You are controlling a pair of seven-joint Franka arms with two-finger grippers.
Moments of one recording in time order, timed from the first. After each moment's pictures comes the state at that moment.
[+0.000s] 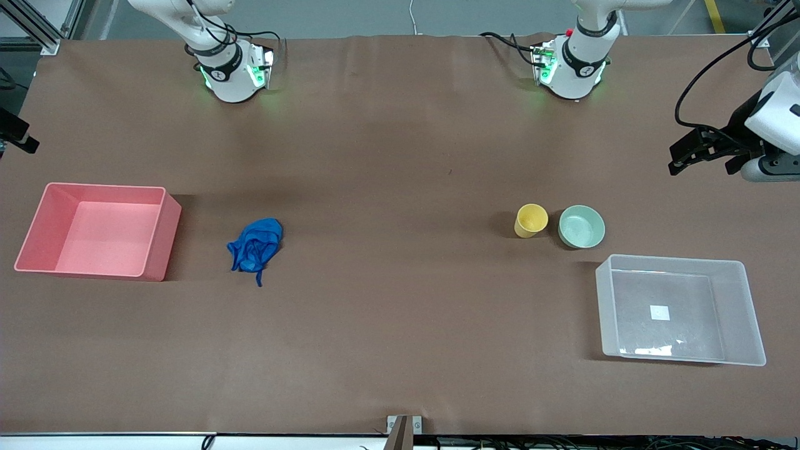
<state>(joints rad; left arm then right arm) -0.06 -0.02 -0.03 -1.60 0.00 1.61 -0.09 -0.04 -0.02 -0.08 -1.44 -0.02 1.44 0.03</state>
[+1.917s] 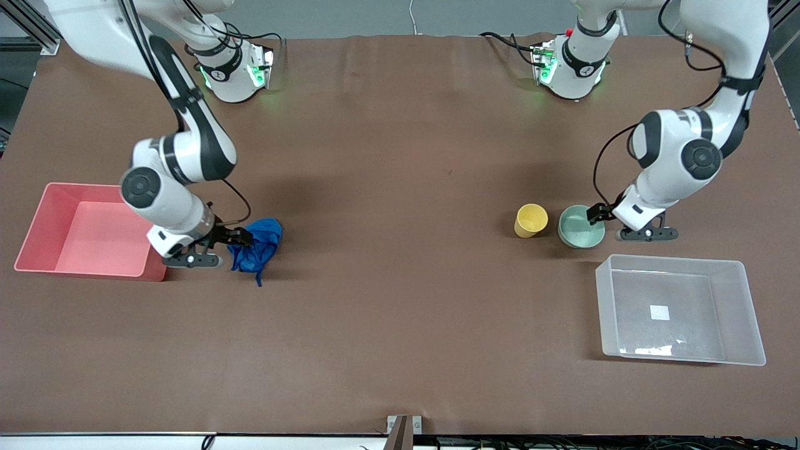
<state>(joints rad) -0.06 0.24 0.03 -2.34 0.00 2.56 -0.02 0.09 0.37 0.08 -2.12 -0.02 2.50 0.21</state>
